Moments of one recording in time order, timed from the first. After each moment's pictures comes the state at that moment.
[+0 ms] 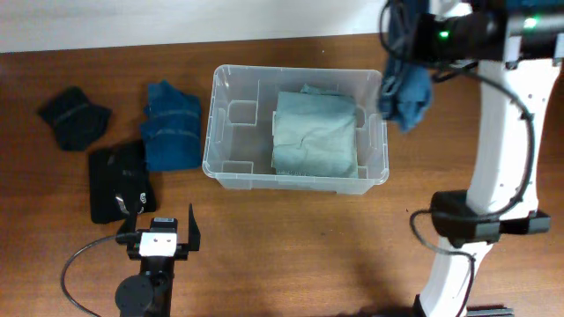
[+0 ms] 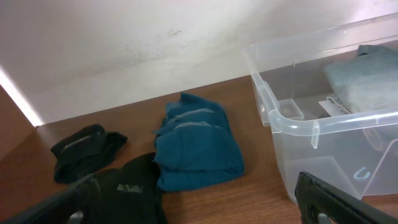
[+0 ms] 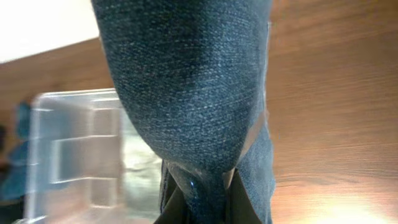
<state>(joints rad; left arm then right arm) -0.03 0.01 0.01 -0.08 -0.02 0.22 0.07 2.10 2.84 -1.69 -0.10 0.29</state>
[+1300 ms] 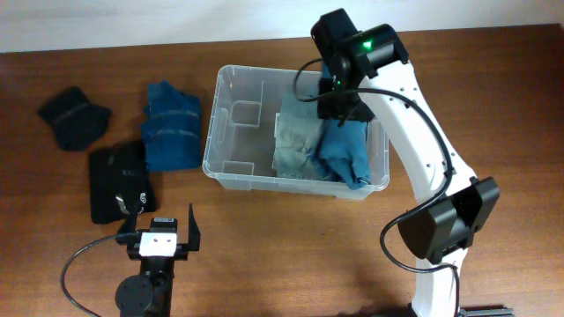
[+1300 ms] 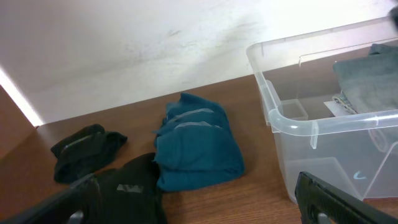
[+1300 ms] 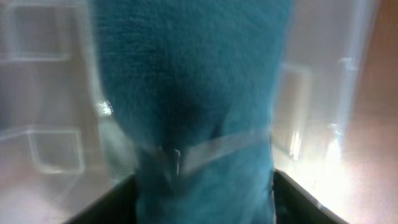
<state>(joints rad) -0.03 0.01 0.01 -0.08 -0.02 0.22 0.39 2.08 2.25 -1.52 0.08 0.49</state>
